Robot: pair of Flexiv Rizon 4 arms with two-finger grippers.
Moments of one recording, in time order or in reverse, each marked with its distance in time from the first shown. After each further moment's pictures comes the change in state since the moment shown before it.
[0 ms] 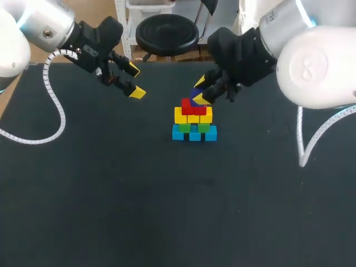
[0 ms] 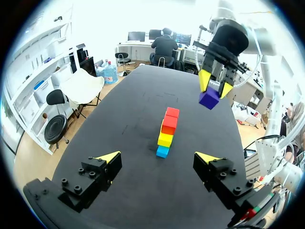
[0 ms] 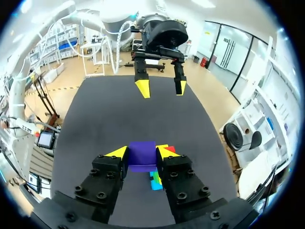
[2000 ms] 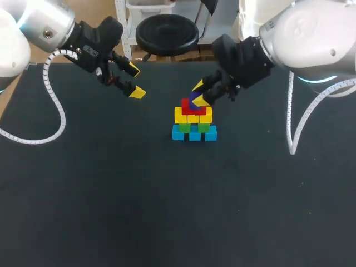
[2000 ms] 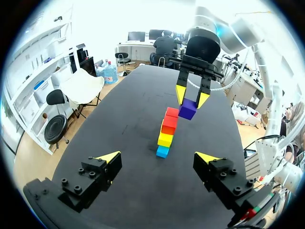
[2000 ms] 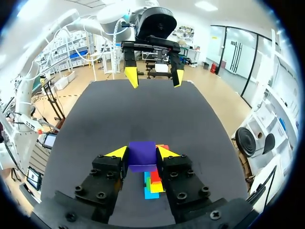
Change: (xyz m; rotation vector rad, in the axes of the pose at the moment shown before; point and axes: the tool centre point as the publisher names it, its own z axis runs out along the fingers) left arm 0.000 0.000 0.000 0.000 0.000 0.000; right arm 0.023 -0.029 0.033 -0.124 -0.089 -0.005
